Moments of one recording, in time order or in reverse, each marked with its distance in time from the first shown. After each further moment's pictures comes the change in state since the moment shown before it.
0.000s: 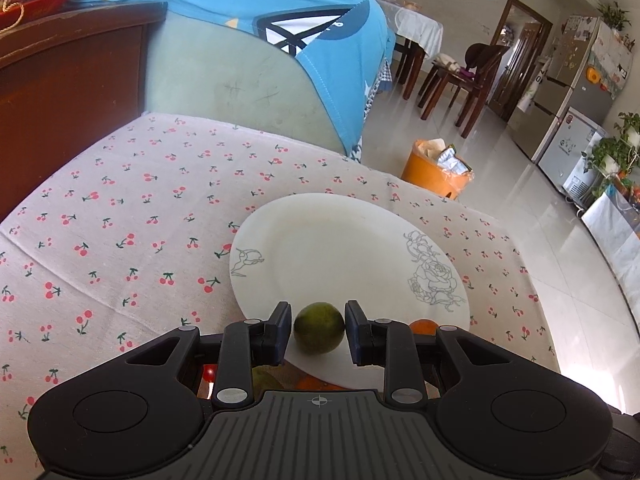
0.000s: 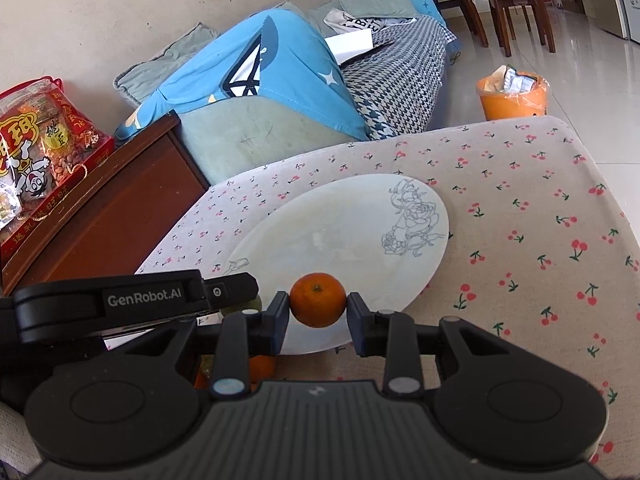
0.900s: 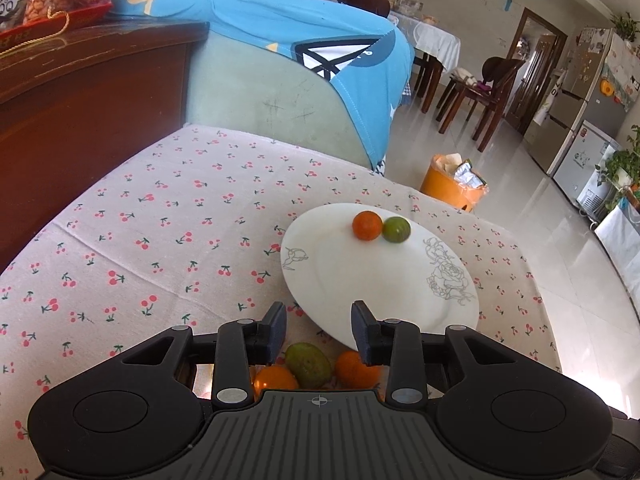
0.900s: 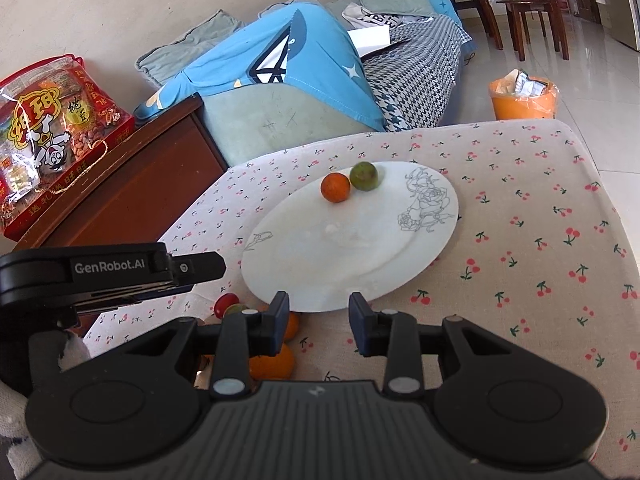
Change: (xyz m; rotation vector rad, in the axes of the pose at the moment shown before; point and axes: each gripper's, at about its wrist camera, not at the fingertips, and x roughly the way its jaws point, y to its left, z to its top) left arm -0.046 0.017 -0.008 -0.026 -0.032 0.057; right arm -0.027 0.016 -0.013 -0.065 0.029 0.015
